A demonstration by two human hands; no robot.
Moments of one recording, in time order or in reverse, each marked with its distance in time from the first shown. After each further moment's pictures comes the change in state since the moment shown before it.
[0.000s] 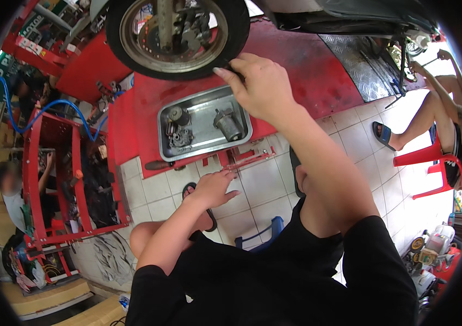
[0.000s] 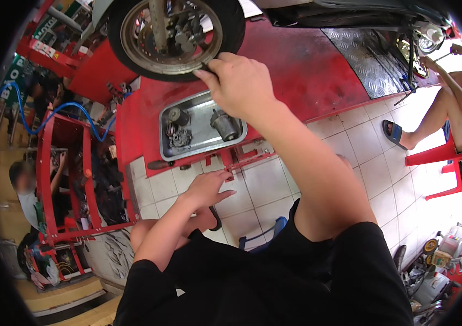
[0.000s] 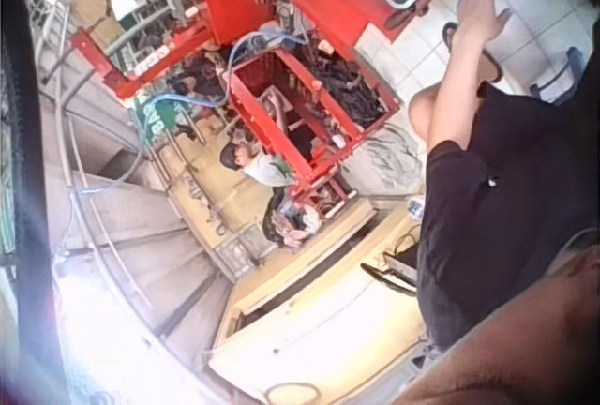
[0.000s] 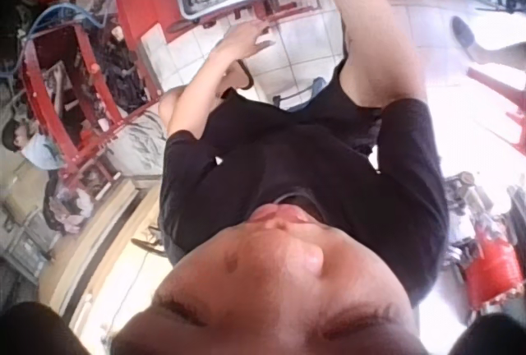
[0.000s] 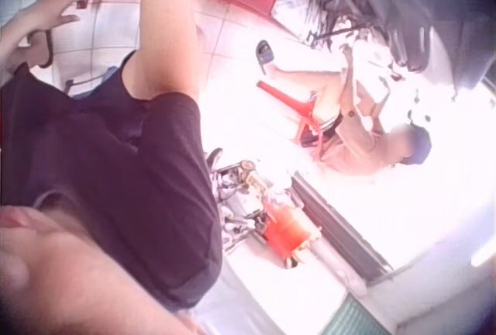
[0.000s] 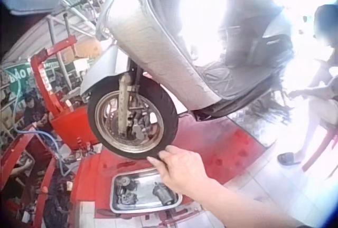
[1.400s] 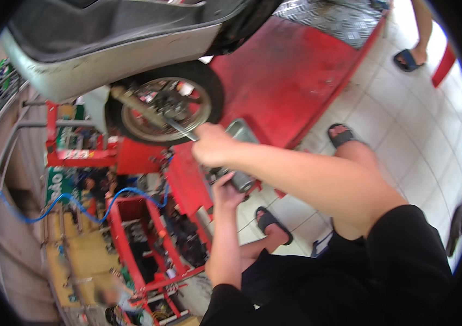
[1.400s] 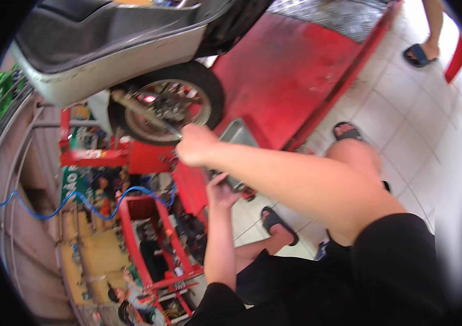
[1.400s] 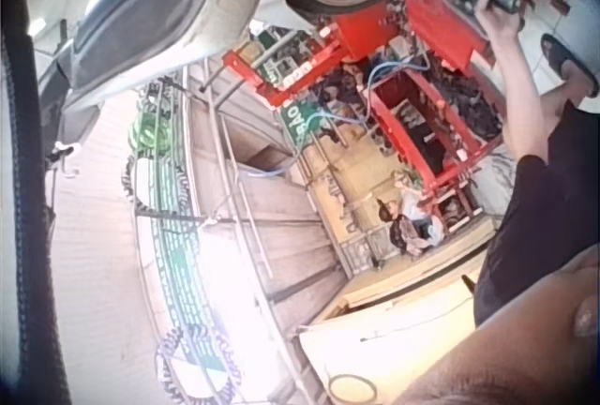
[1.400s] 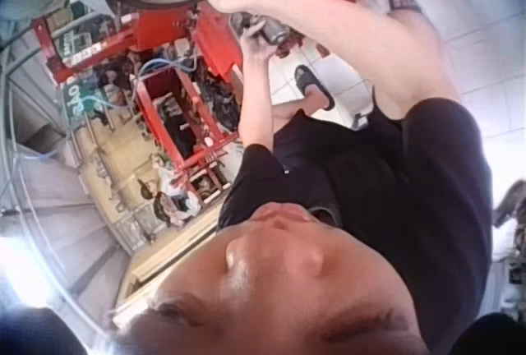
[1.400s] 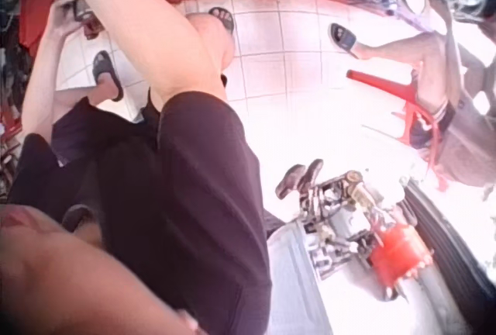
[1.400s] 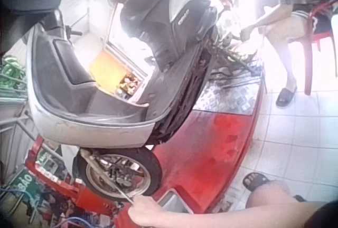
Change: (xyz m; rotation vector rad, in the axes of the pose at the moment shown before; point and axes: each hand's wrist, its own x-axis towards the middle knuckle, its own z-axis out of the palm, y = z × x) left_hand 0.052 -0.023 -0.071 -1.886 0.186 -0.236; right_hand 0.004 -0.002 0.000 0.805 -0.248 0.607
